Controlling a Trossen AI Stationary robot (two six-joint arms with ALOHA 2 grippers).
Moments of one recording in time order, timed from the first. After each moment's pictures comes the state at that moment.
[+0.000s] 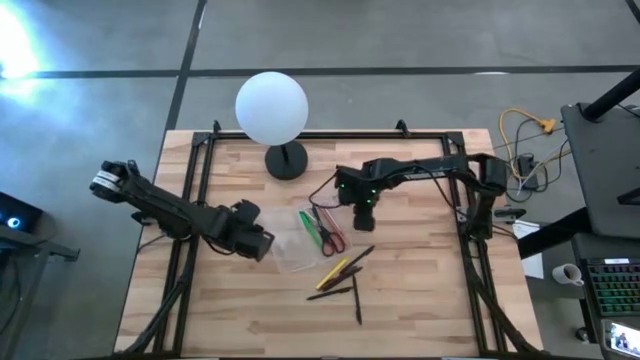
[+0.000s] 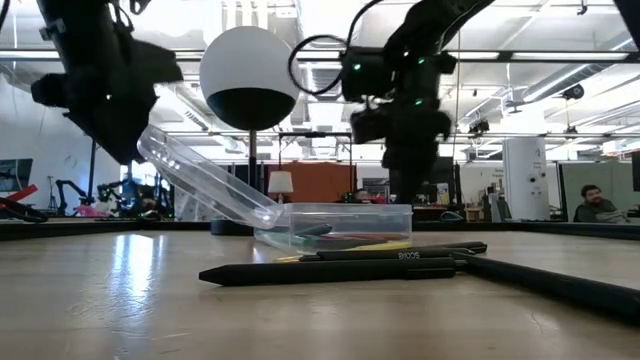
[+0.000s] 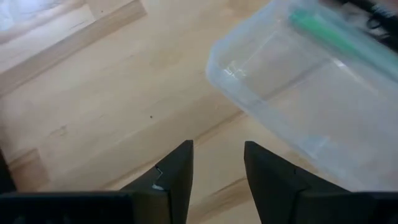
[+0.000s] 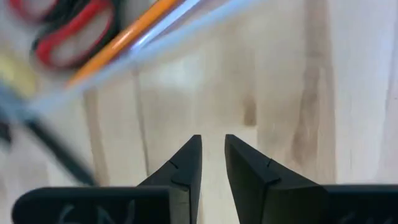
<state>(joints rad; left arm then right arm) -0.35 1.33 0.91 -1.04 -0.46 -1.40 -0.20 1.85 1.29 -0.83 -0.13 -0.08</state>
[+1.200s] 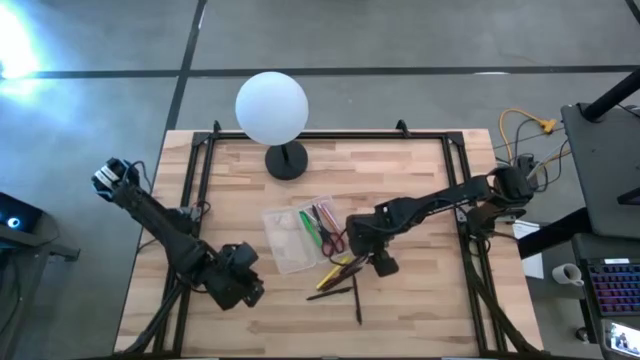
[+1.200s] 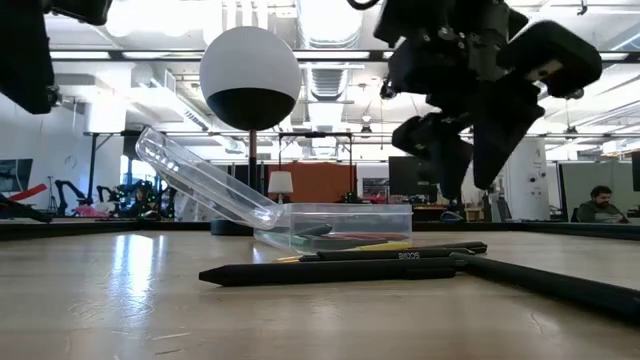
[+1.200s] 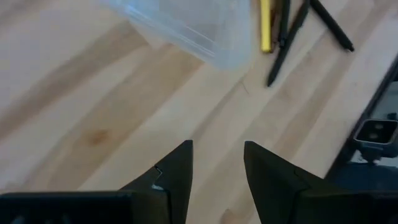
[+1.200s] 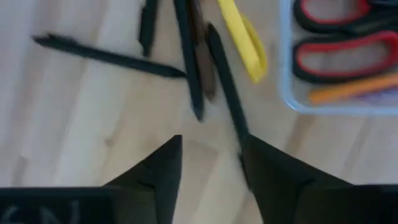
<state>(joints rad) -0.73 1.32 0.94 -0.71 -0.35 -1.50 0.14 1.71 1.09 -0.65 -0.26 -0.13</state>
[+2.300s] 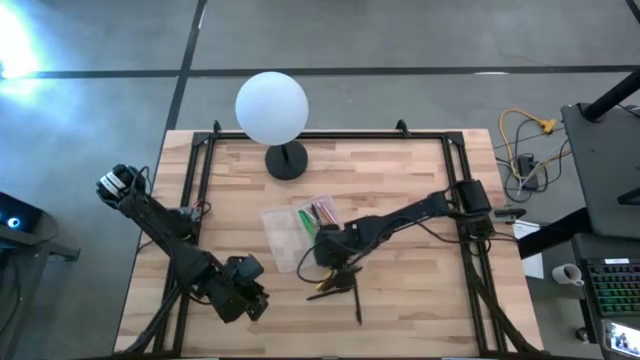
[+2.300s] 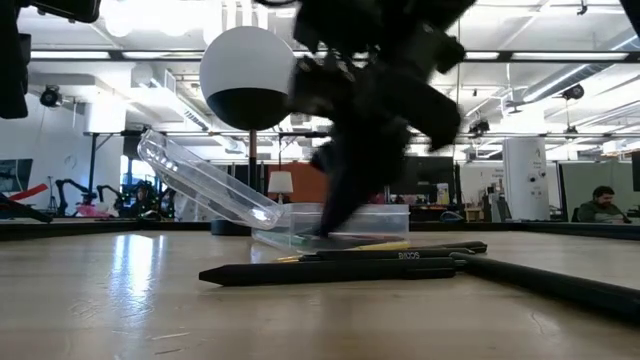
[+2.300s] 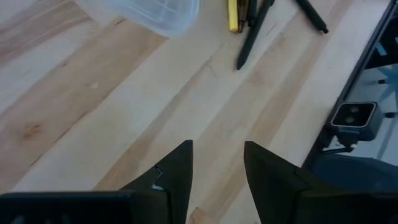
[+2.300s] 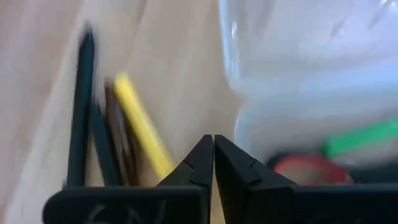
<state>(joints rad) -0.77 1.41 0.94 -0.55 -0.35 -1.50 0.19 2.03 1.34 -0.36 -0.10 0.00</state>
